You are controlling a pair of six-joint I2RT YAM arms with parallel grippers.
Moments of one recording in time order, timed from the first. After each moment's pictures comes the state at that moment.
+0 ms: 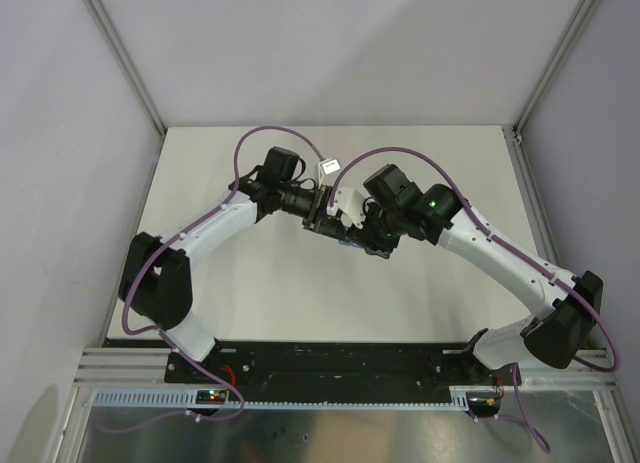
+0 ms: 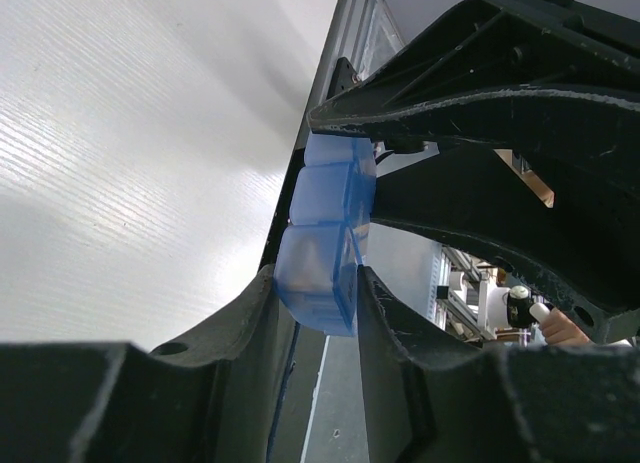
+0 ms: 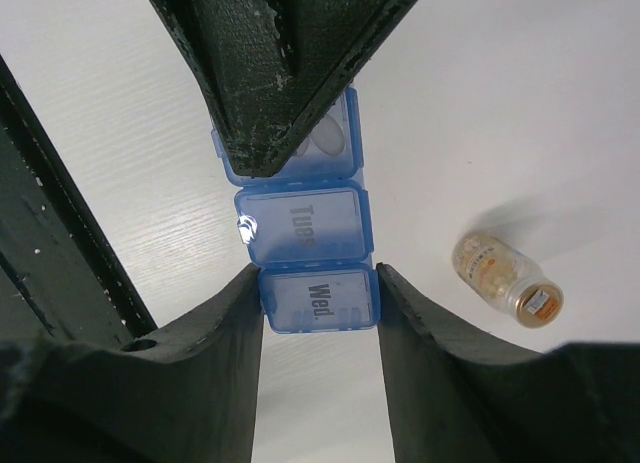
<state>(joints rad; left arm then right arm) -0.52 1.63 1.26 -0.42 1.09 -0.32 0.79 1.42 1.42 -0.98 -0.12 -0.46</state>
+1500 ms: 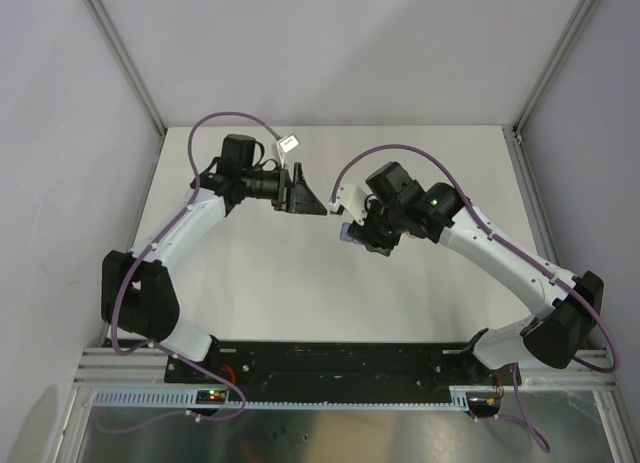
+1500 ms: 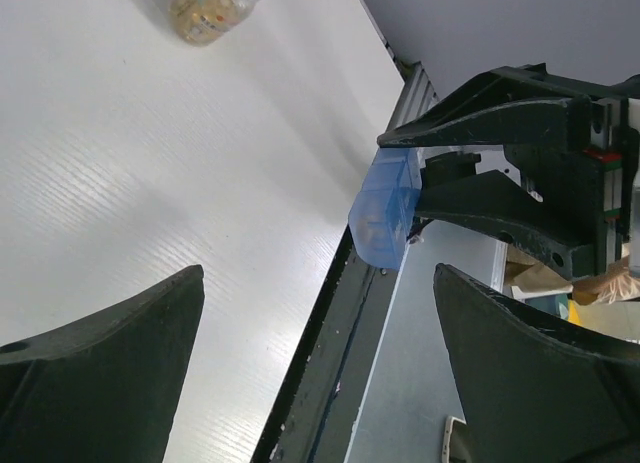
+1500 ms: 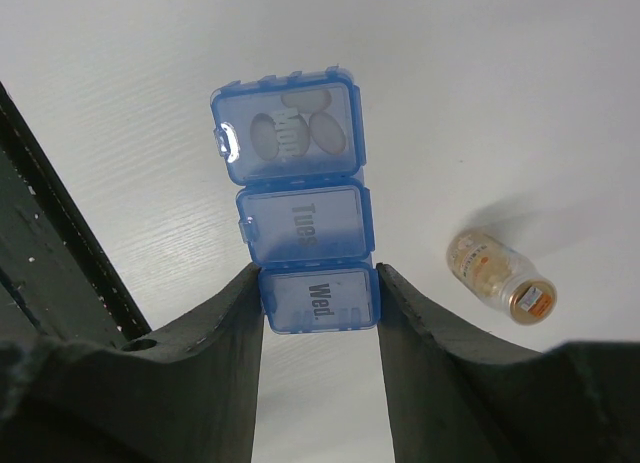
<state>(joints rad) -0.32 1.53 1.24 -0.41 1.02 -0.30 0.78 1.42 1.42 -0.97 -0.11 -0.46</state>
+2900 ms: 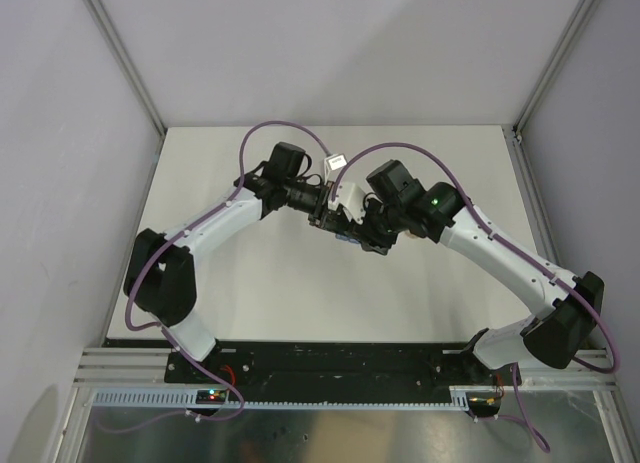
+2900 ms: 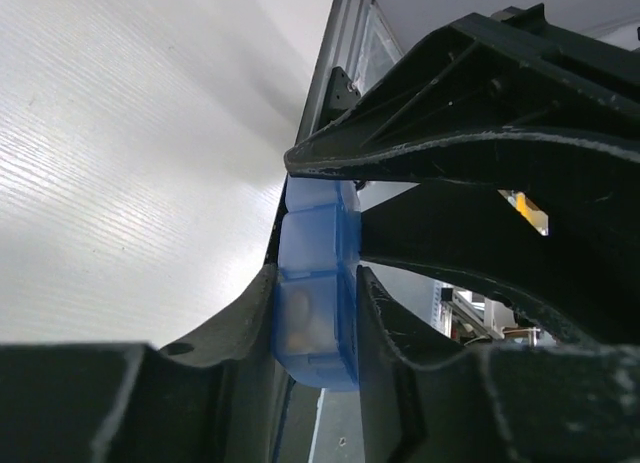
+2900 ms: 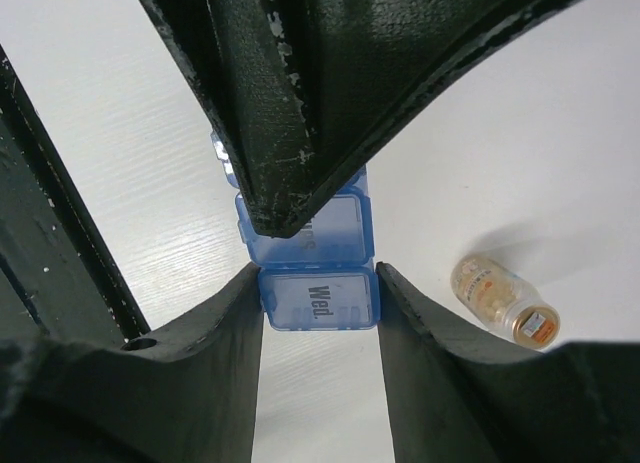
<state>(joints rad) -0.55 1.66 1.31 -0.40 1.08 -0.32 0.77 1.41 1.42 -0.93 -0.17 -0.47</state>
